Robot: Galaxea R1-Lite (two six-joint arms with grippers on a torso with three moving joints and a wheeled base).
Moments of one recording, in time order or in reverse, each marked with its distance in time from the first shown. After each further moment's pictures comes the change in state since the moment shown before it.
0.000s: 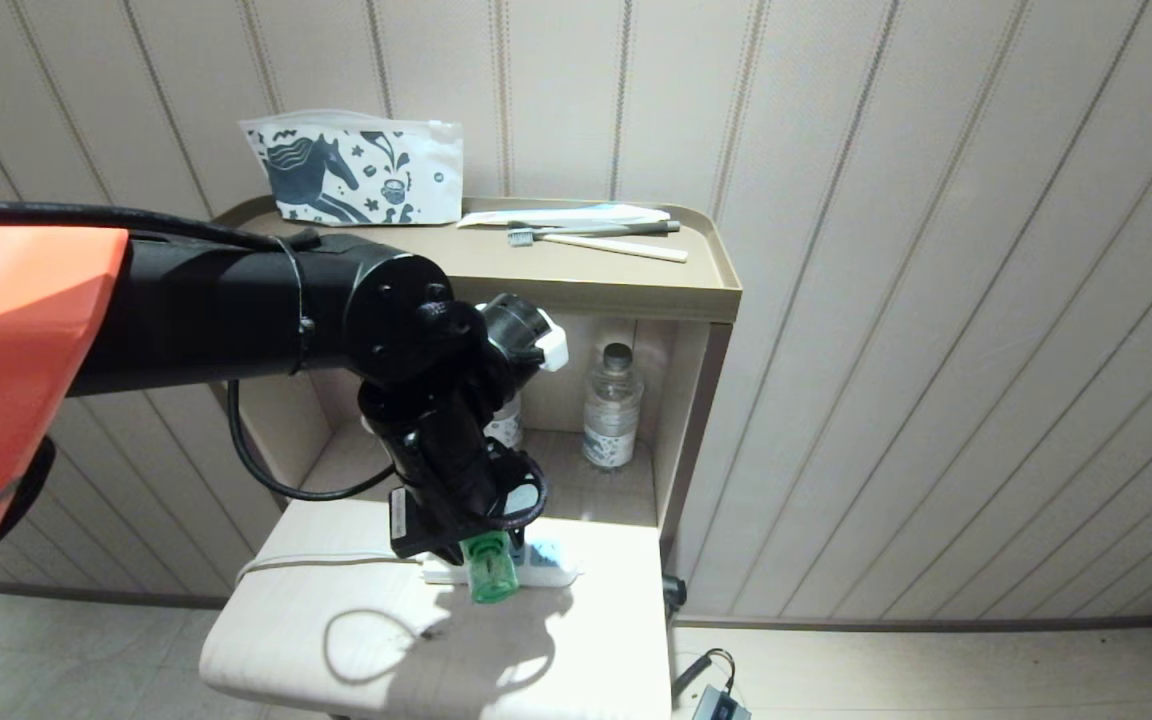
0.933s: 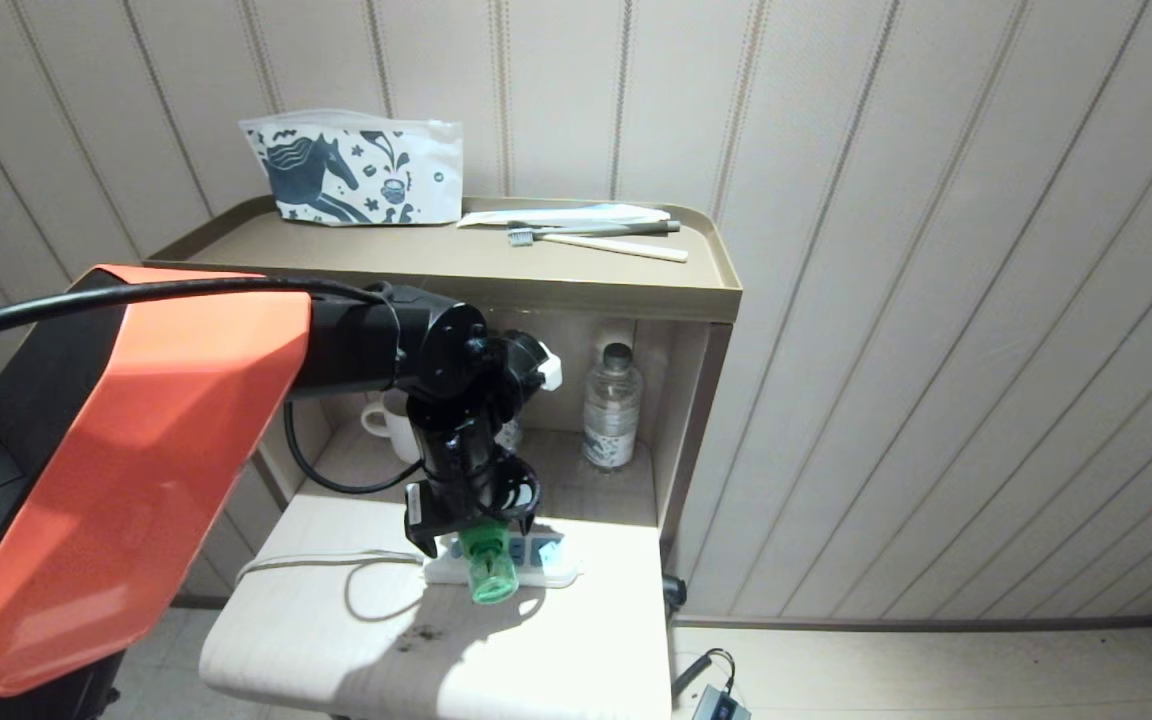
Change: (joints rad) left arm 0.083 0.209 -0.138 -0.005 0.057 0.064; right arm 0.000 0.000 0.001 -0.003 0.000 0.003
